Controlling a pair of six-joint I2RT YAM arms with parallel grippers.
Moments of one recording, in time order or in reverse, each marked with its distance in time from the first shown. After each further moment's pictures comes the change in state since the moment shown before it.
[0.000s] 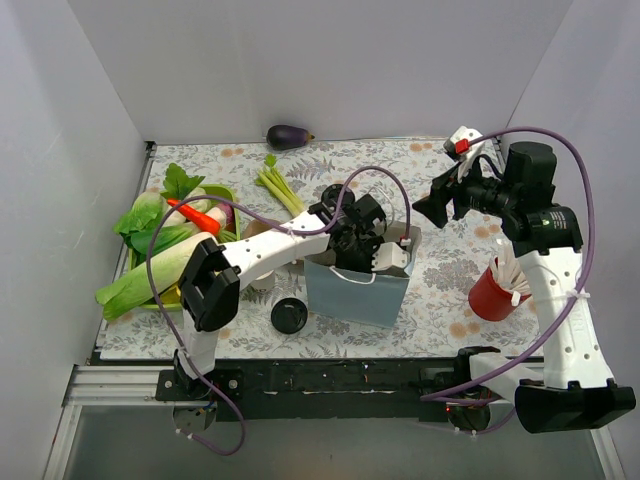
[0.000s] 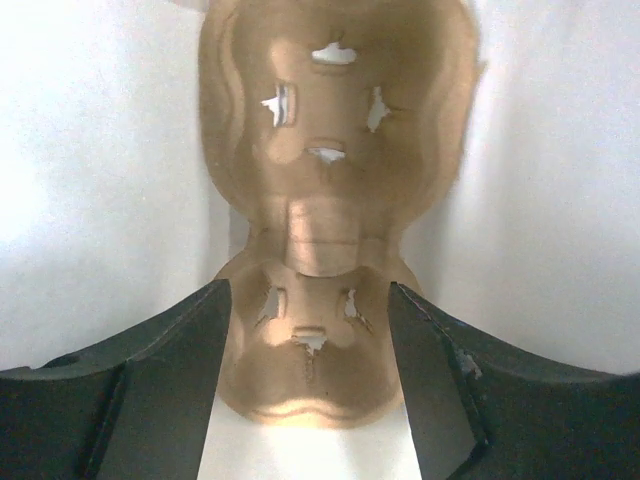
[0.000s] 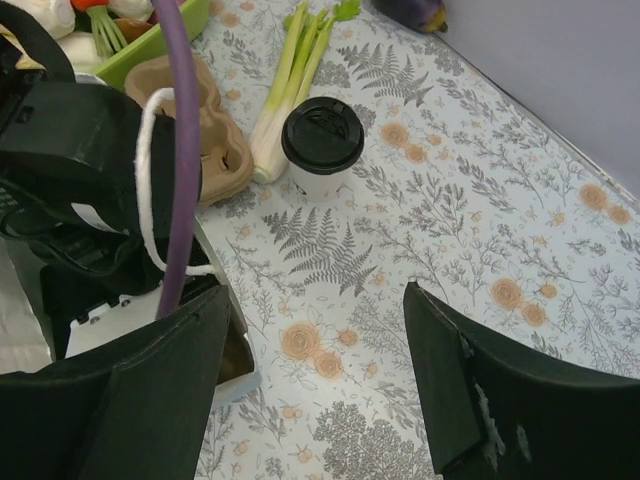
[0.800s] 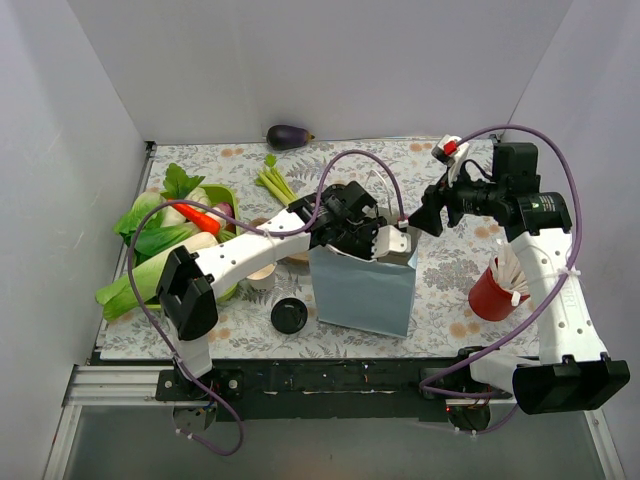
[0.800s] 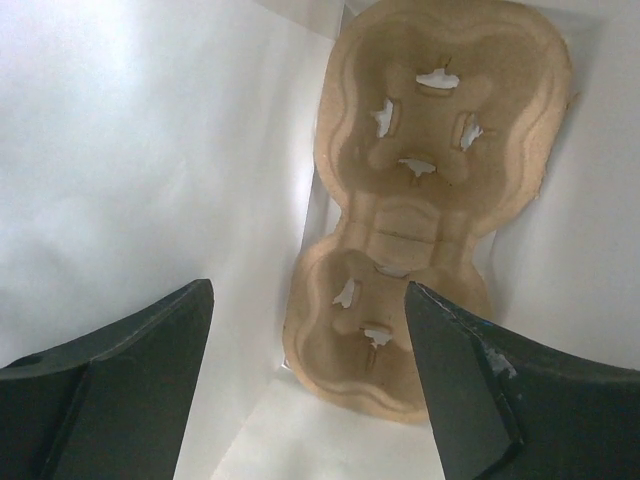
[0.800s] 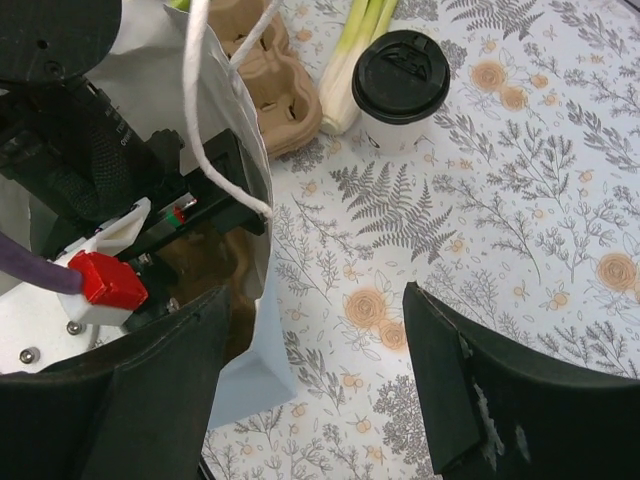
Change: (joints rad) left arm 0.020 -0.145 -0.029 0.134 0.067 -0.040; right arm 0.000 0.097 0.021 -0.159 -0.115 -0.027
